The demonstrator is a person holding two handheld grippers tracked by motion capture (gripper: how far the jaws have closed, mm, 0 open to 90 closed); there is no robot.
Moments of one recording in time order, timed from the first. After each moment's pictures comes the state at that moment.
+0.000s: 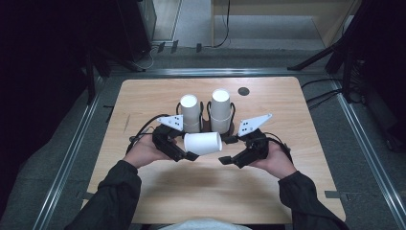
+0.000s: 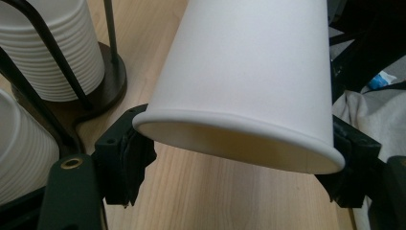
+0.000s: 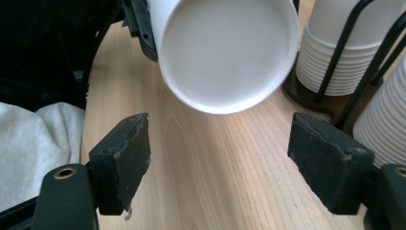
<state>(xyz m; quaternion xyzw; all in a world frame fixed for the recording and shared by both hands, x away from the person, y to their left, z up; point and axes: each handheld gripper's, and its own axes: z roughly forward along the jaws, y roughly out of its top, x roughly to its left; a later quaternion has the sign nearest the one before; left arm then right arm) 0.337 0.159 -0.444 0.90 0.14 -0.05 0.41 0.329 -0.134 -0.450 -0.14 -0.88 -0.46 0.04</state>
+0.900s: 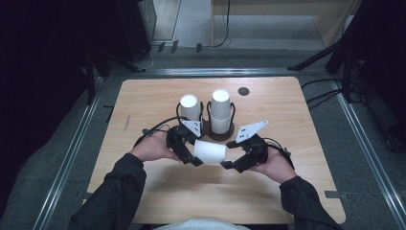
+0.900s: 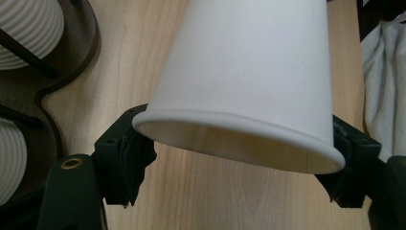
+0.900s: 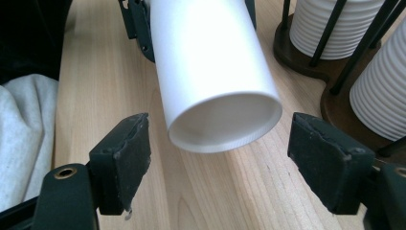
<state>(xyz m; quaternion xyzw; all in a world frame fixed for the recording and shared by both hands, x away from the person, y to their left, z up) 0.351 0.119 -0.463 0.95 0.10 -0.07 0.28 0.324 -0.132 -0.469 -0.15 -0.90 -0.41 0.02</state>
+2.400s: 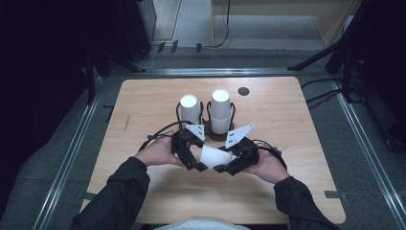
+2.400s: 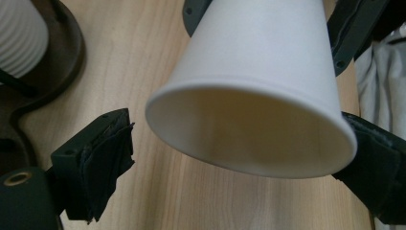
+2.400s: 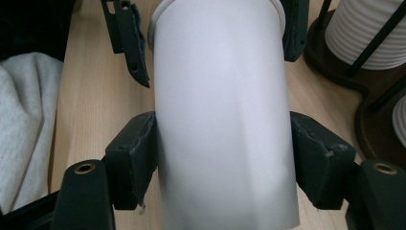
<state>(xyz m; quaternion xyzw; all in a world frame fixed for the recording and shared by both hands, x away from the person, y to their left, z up) 0.343 0.113 -0.466 0.94 0.12 -0.07 0.32 0.321 -0.109 -0.474 -0.10 -0.91 -0.40 0.02</state>
